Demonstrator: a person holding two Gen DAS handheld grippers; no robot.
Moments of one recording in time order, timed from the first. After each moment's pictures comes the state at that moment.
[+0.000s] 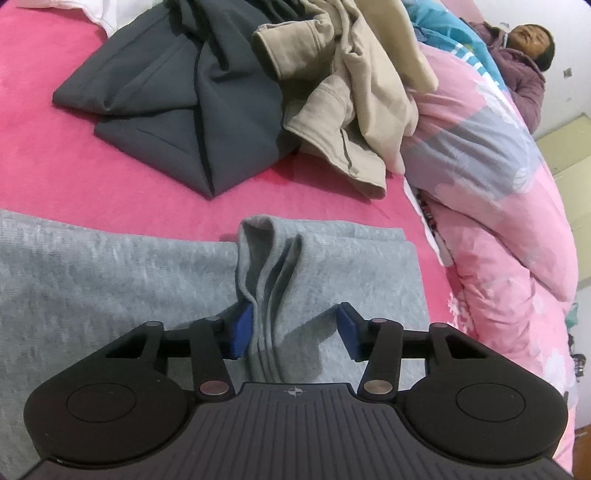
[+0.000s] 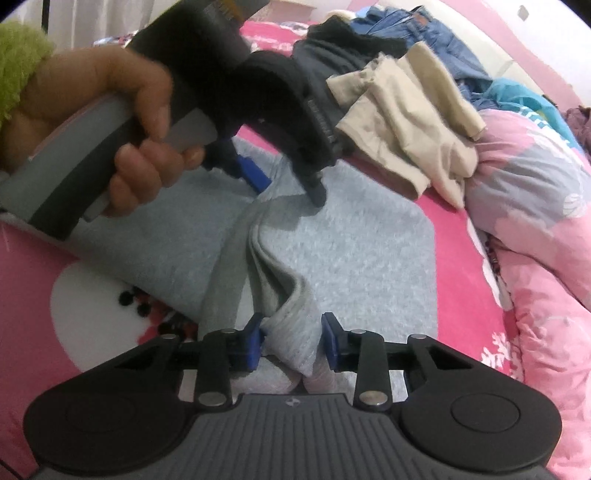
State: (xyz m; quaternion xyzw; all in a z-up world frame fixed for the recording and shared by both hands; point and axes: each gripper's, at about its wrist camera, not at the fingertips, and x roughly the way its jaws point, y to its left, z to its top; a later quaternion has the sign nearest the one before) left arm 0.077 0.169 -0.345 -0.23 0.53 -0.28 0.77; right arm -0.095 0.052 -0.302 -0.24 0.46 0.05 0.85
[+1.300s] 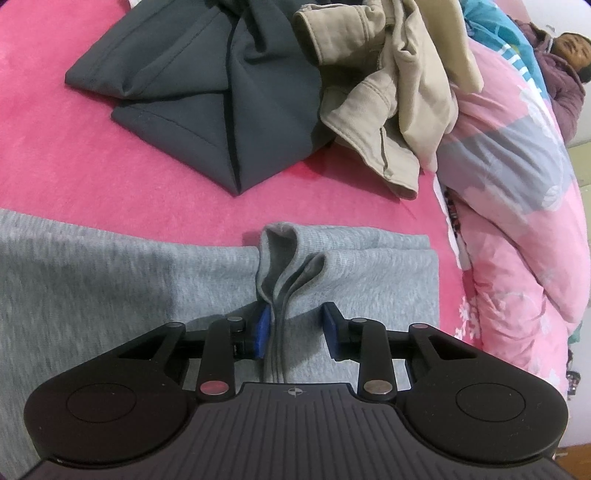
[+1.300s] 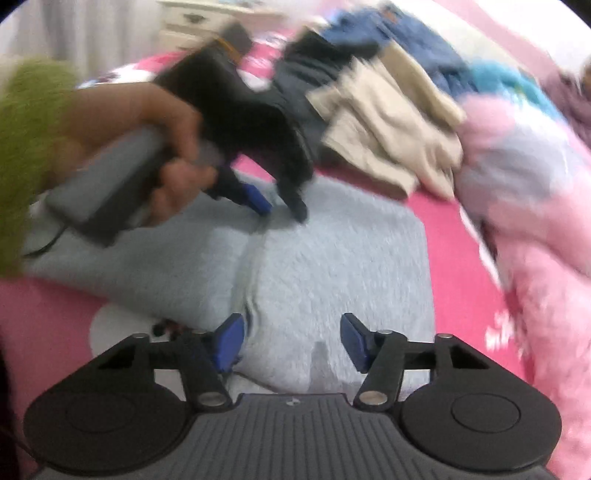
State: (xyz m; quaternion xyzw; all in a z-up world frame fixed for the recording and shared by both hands) left arm 0.098 0.174 -0.346 -0.24 0.59 -0.24 0.73; right arm -0.100 0.059 -0.269 -0.16 0.47 0.01 0.87
